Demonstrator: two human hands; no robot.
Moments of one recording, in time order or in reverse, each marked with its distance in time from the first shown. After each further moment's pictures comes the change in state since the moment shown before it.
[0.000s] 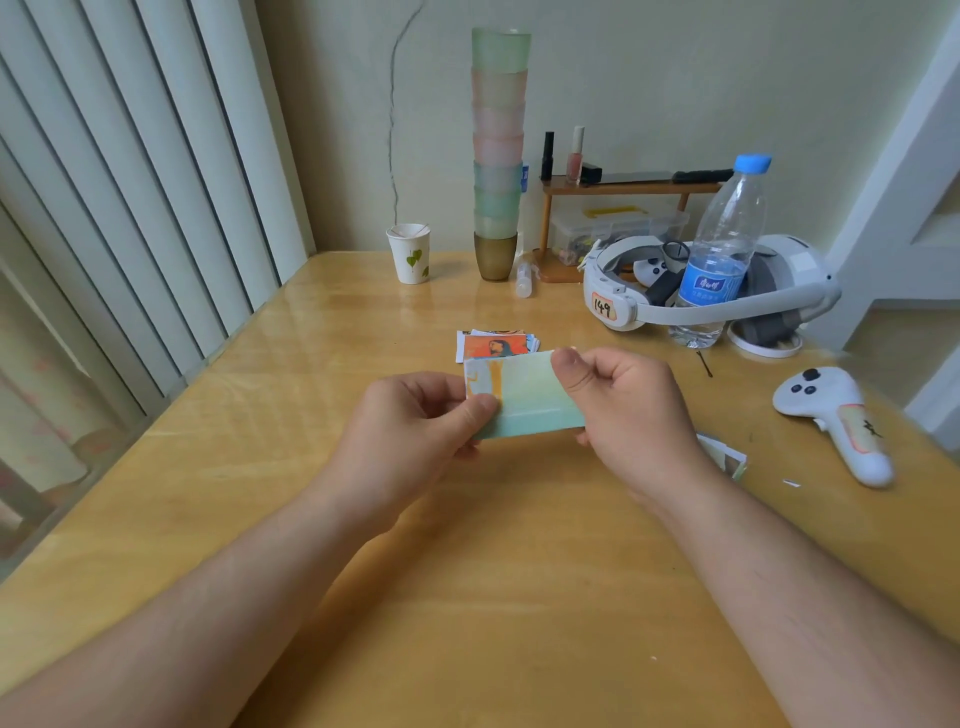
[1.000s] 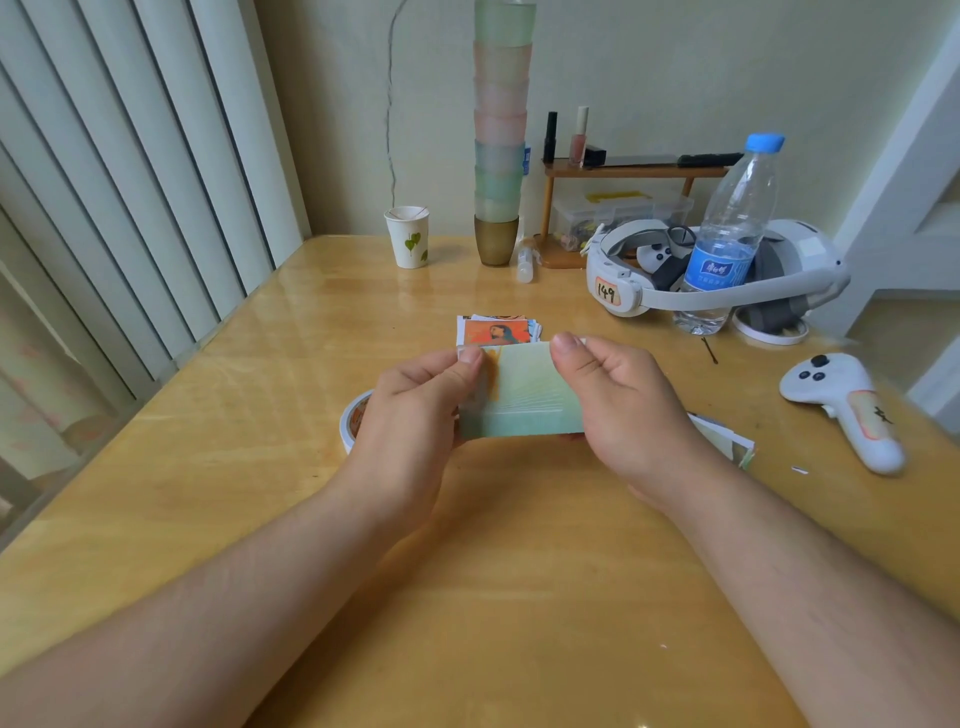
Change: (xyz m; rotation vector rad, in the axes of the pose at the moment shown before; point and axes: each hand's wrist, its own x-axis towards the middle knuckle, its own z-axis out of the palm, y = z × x) left_hand -0.009 0.006 0.018 -0.431 -0.083 0.005; right_hand -0.008 -0.002 0.007 0.130 -0.202 -0.052
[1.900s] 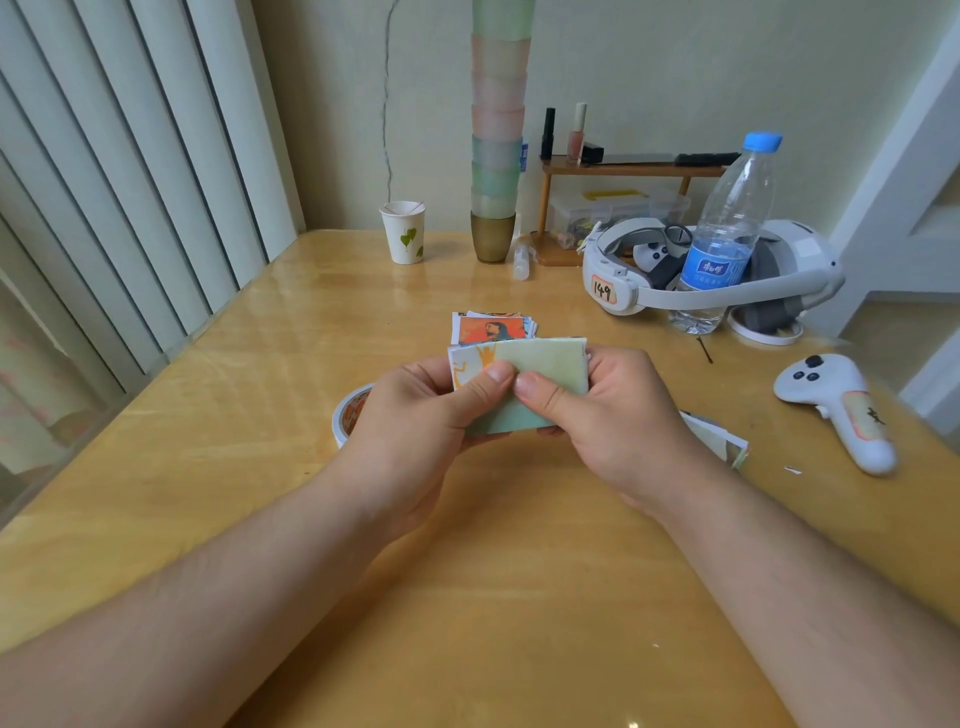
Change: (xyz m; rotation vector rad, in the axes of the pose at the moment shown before) left_hand 0.000 -0.003 0.000 -0.033 -0.060 -0.058; right_hand -0.007 -0.006 0.003 0.118 -0.053 0.012
